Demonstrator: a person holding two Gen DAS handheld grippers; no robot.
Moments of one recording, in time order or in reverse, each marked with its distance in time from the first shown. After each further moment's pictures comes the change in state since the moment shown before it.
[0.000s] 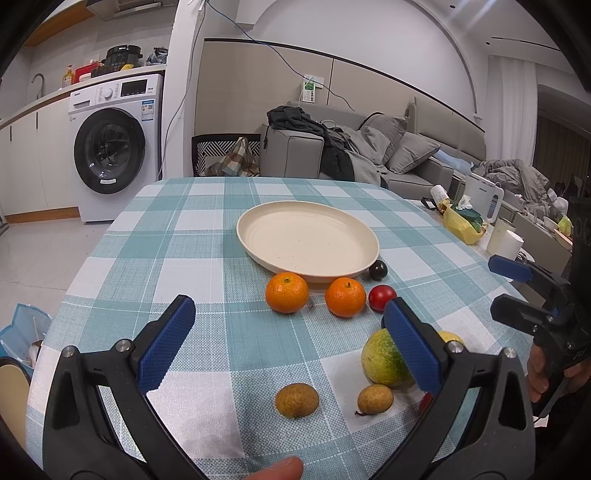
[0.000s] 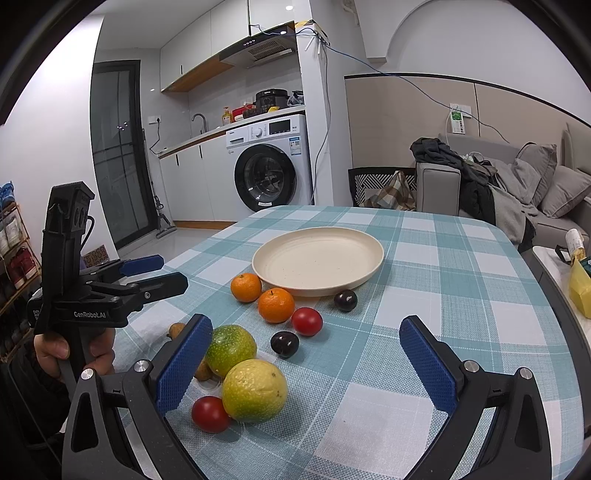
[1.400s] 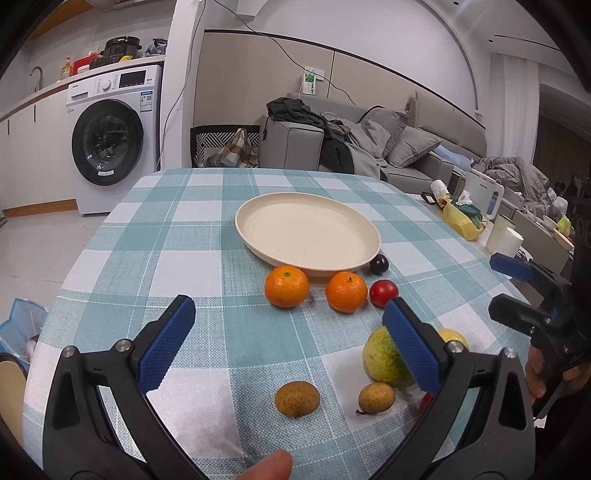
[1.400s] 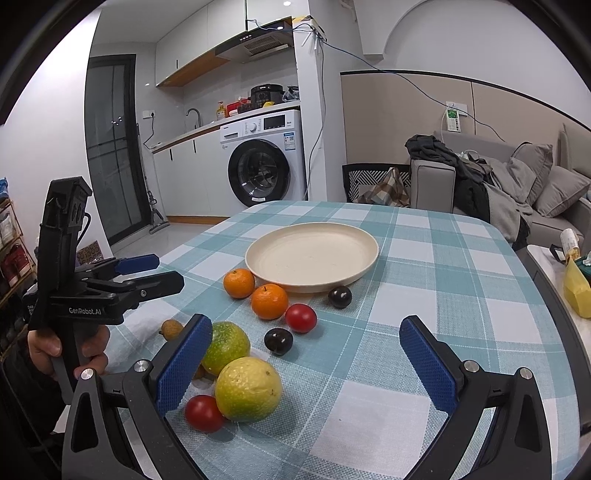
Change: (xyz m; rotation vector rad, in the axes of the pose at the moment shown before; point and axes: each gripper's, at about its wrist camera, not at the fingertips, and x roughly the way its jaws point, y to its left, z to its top) left arm 0.010 -0.004 -0.001 -0.010 0.035 -0.010; right arm 0.003 -0.001 0.001 -0.001 0.024 -0.028
